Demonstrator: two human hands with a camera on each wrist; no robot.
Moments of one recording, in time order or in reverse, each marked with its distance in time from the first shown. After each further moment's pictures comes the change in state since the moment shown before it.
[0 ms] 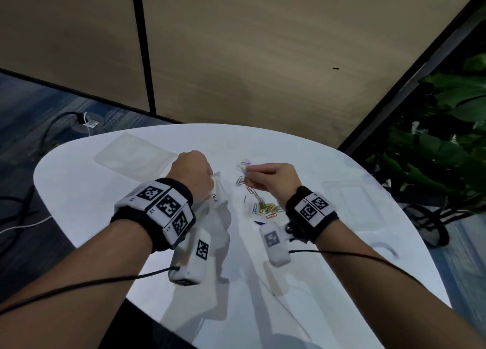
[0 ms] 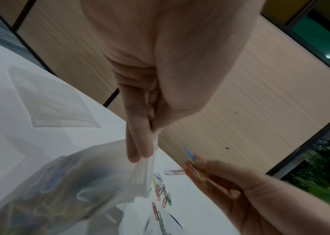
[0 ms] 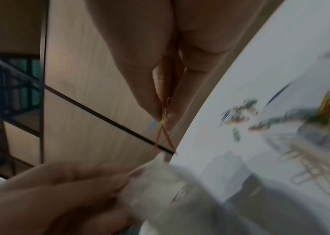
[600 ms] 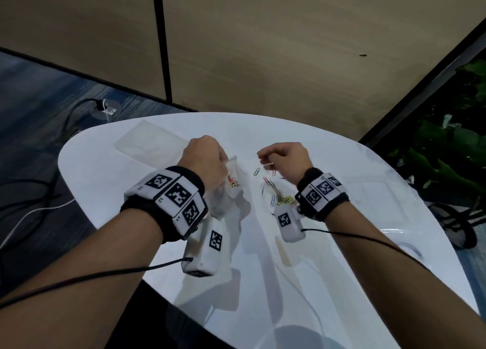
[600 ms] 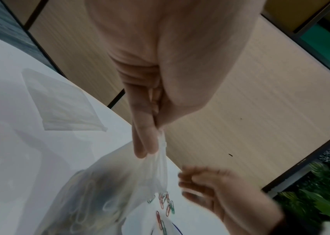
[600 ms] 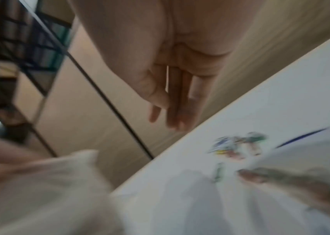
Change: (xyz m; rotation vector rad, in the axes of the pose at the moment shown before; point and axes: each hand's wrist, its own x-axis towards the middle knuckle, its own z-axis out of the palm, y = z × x) left_hand 0.009 -0.017 -0.008 -0.102 0.043 0.014; right_hand 0.038 -0.002 0.013 -0.493 -0.021 -0.133
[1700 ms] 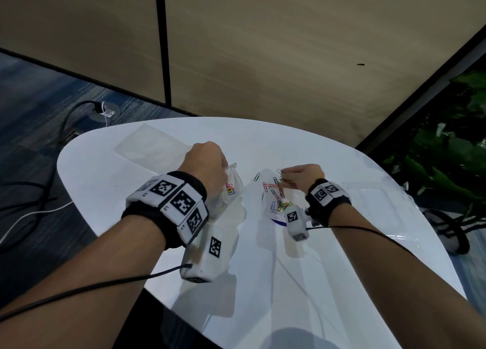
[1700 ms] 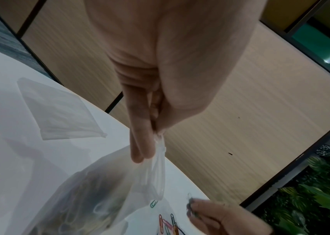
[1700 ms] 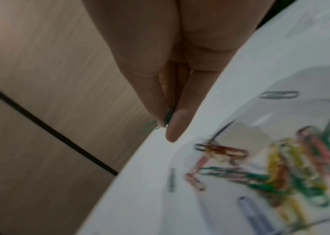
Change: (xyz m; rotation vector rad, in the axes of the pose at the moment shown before) left_hand -0.007 0.005 -0.008 0.121 -0.041 0.009; right_hand 0.029 0.068 -0.027 0.158 0.132 0.399
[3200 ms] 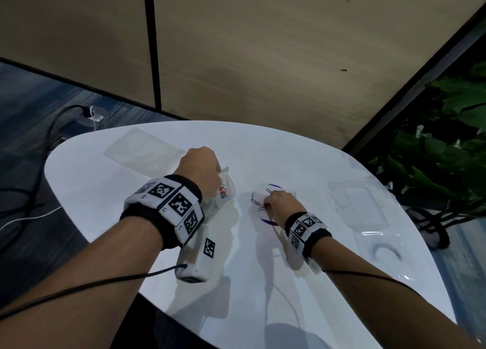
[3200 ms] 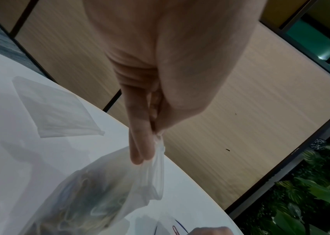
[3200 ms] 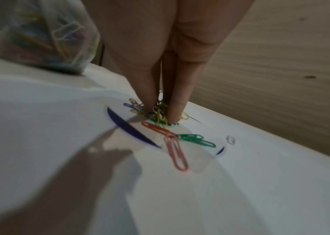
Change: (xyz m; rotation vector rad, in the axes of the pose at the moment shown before) left_hand -0.004 0.005 0.005 0.078 -0.029 0.016; right_hand -0.042 0.048 0.022 -1.302 -0.124 -0.609
